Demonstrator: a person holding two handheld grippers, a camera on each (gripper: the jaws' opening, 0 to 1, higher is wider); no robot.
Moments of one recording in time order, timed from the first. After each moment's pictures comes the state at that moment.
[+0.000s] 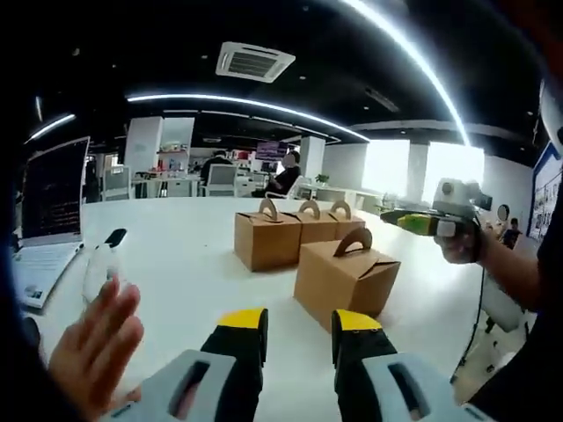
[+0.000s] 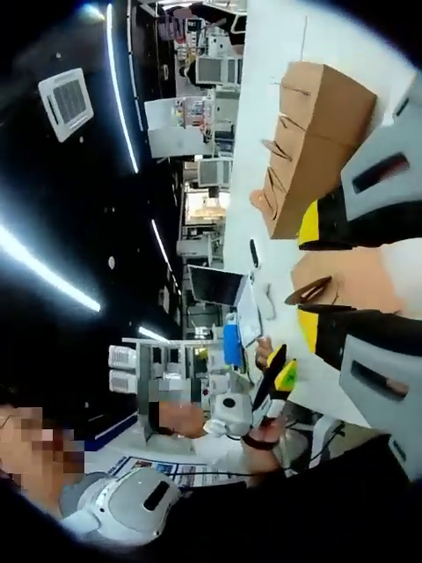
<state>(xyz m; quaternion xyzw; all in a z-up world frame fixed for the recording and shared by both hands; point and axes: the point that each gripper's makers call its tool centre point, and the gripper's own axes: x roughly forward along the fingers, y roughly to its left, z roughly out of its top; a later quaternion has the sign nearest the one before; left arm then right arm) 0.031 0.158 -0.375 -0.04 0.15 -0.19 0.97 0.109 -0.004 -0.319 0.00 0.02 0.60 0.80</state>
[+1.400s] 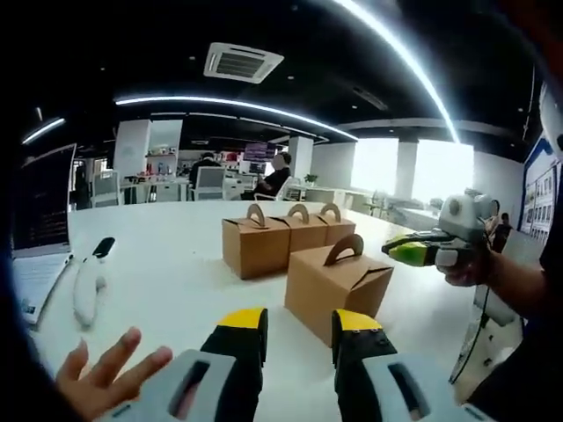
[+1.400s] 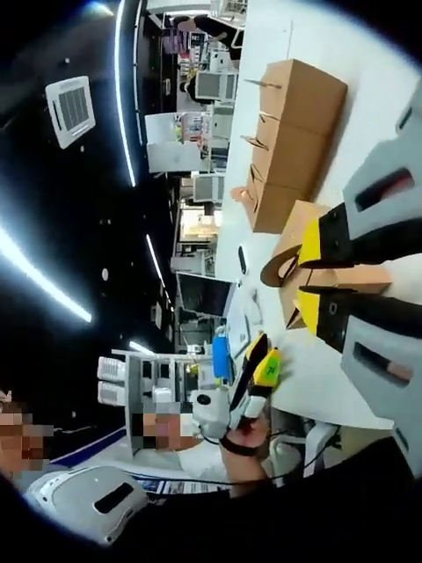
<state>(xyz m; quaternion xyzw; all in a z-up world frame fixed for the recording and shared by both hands) 0.041 0.149 -0.370 -0.03 0.15 -0.22 0.96 0.084 0.016 -0.345 -0.04 0.03 0.56 0.83</state>
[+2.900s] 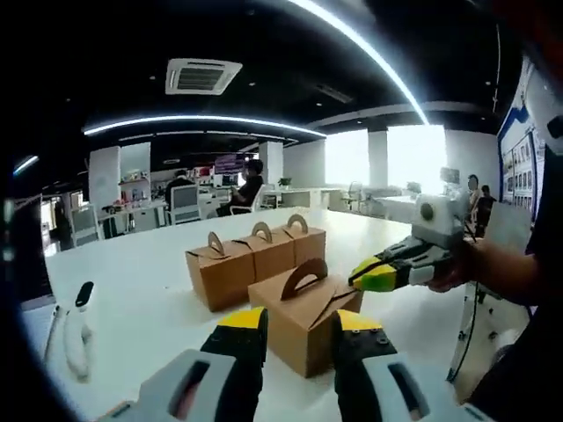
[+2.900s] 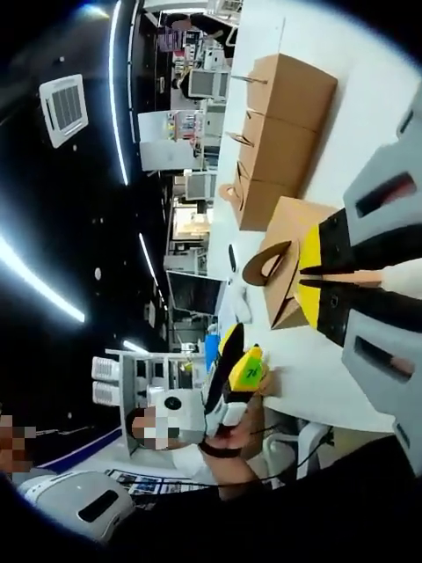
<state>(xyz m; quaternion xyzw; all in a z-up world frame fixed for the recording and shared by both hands) 0.050 0.101 -0.343 0.04 0.12 -0.27 0.95 0.081 0.015 -0.356 -0.04 0.05 0.57 0.82</state>
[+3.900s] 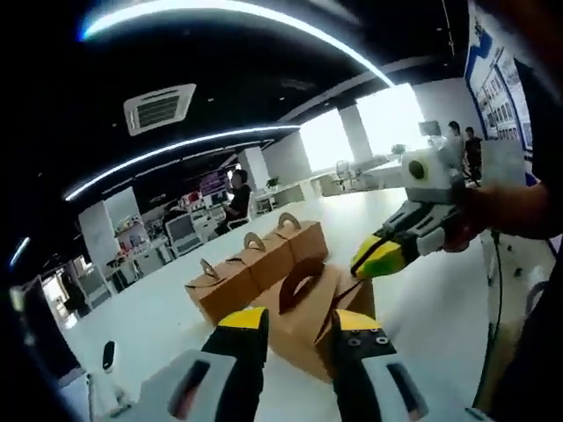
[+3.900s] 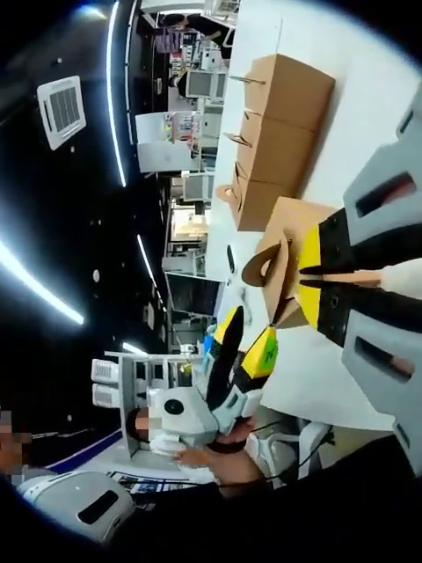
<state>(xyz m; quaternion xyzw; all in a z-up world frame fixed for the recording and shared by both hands) 0.065 0.083 -0.348 0.20 0.10 -0.28 0.93 0.080 0.015 -0.357 -0.04 0.05 0.57 0.82</state>
